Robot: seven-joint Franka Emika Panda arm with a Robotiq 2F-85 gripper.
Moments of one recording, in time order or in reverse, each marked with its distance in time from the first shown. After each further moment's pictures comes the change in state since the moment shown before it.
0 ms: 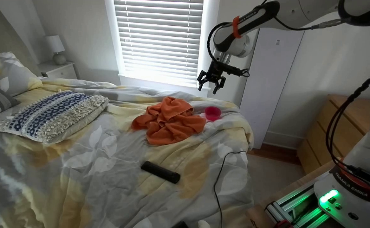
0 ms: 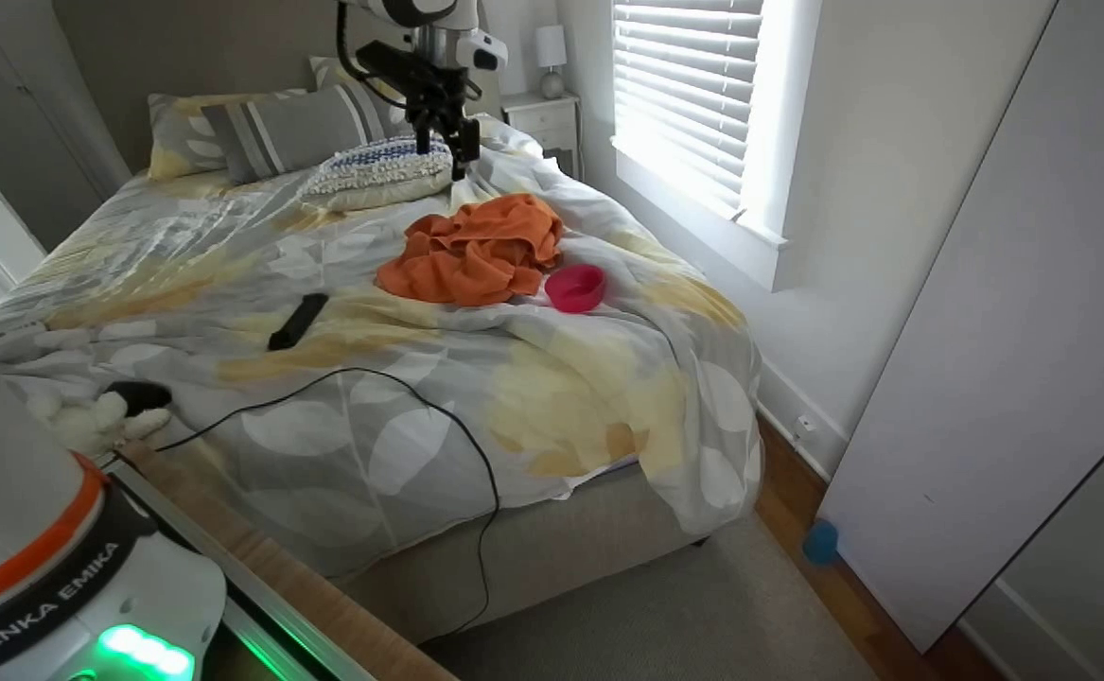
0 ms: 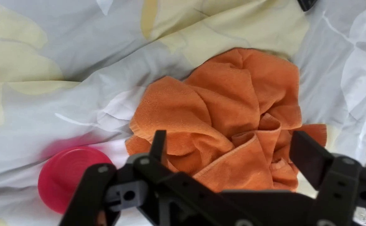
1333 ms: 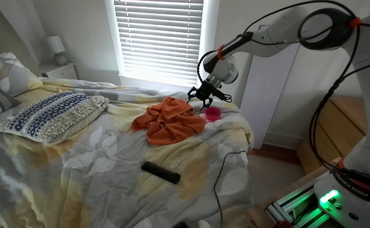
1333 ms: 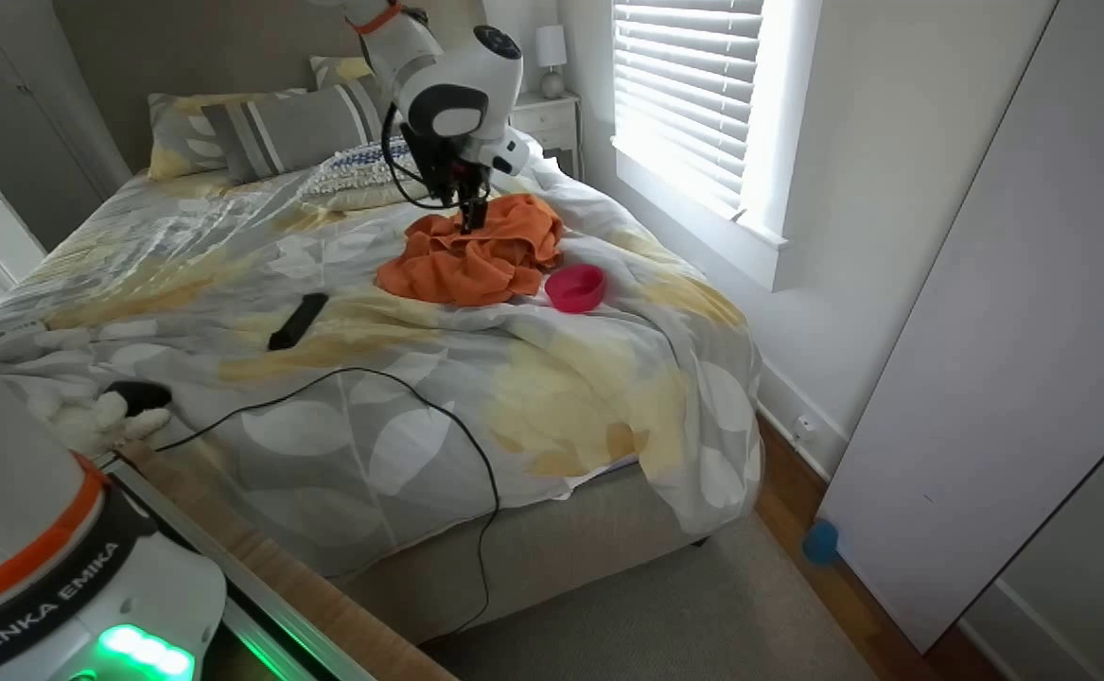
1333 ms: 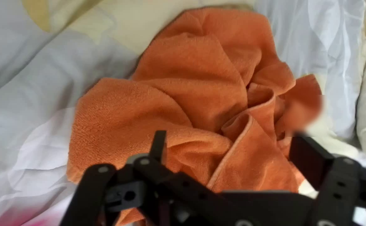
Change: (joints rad) arm -0.037 0.333 0.074 0.150 0.363 0.244 -0.046
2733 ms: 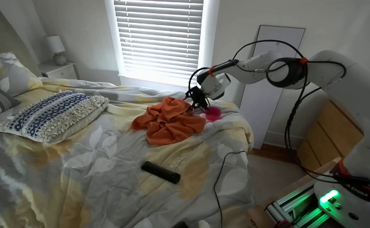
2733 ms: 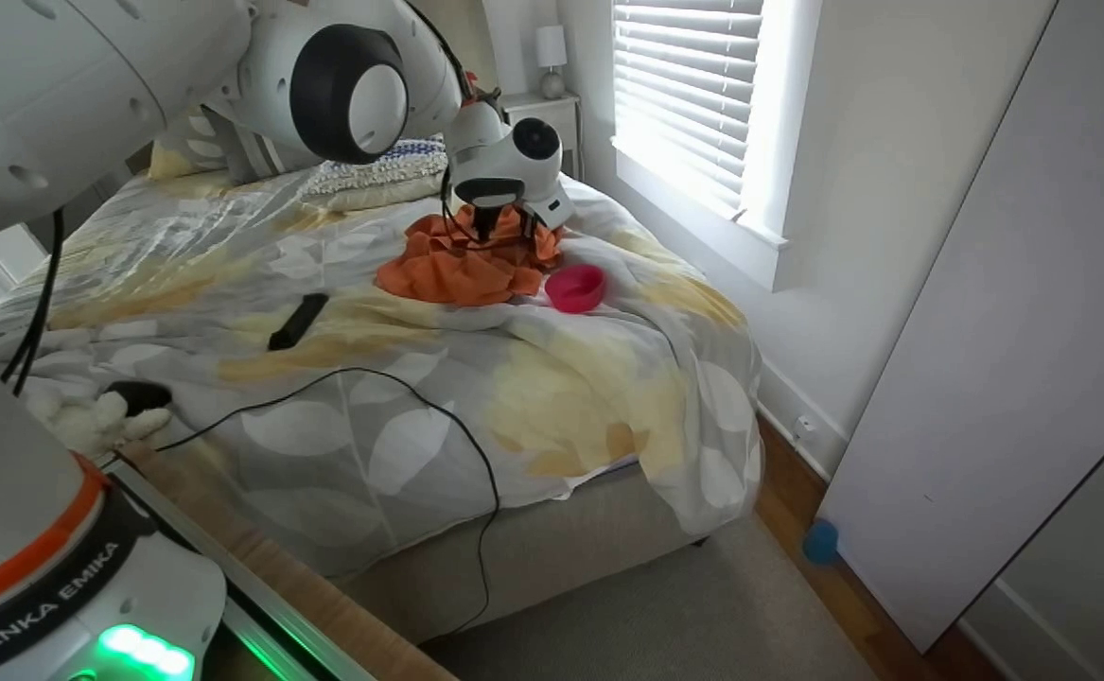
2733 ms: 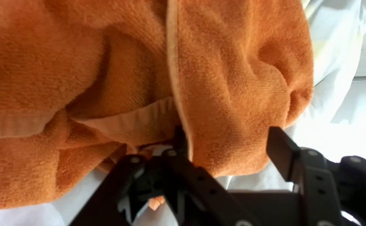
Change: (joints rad) arm -0.036 0.512 0.100 0.582 0.201 0.347 0.155
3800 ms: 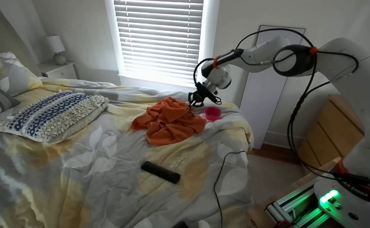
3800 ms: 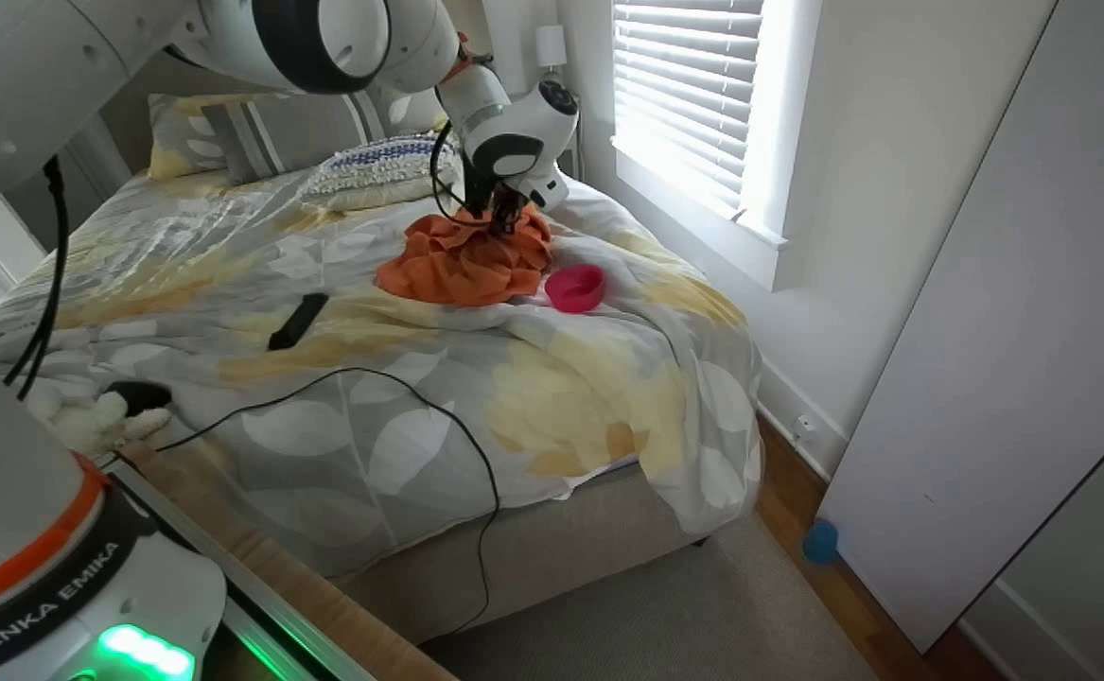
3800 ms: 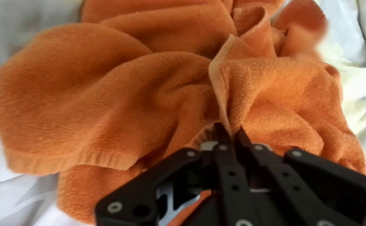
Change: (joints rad) arm 0.010 -0.174 -0.131 -0.133 -0.176 -0.493 0.105
